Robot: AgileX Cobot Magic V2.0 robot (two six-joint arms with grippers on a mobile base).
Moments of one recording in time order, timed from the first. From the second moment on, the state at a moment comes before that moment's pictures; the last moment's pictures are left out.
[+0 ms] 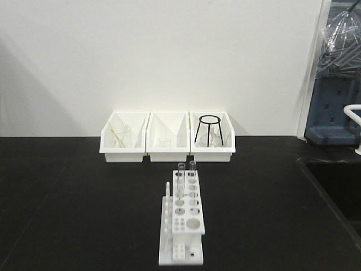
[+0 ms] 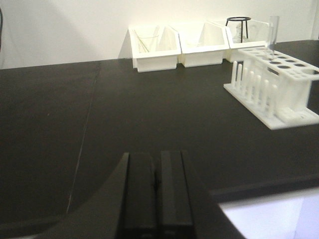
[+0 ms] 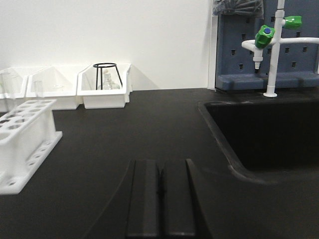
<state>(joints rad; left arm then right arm) -0.11 -0.02 0.03 0.18 0.20 -0.15 -0.03 0.12 0.03 -0.08 -0.04 0.08</state>
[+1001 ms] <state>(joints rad) -0.11 -0.02 0.03 0.18 0.20 -0.15 -0.03 0.12 0.03 -0.08 -0.04 0.08</state>
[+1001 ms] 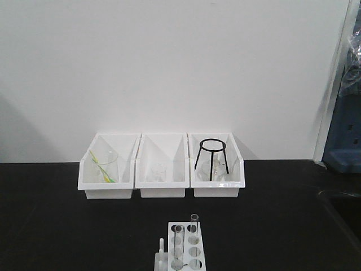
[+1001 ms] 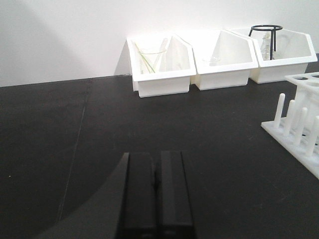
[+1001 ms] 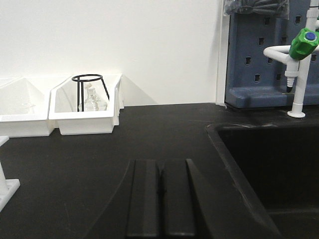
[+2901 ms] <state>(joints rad) -0.11 -0.02 0.03 0.18 0.20 -0.15 -0.03 0.87 -0.83 -0.06 0.06 0.06</state>
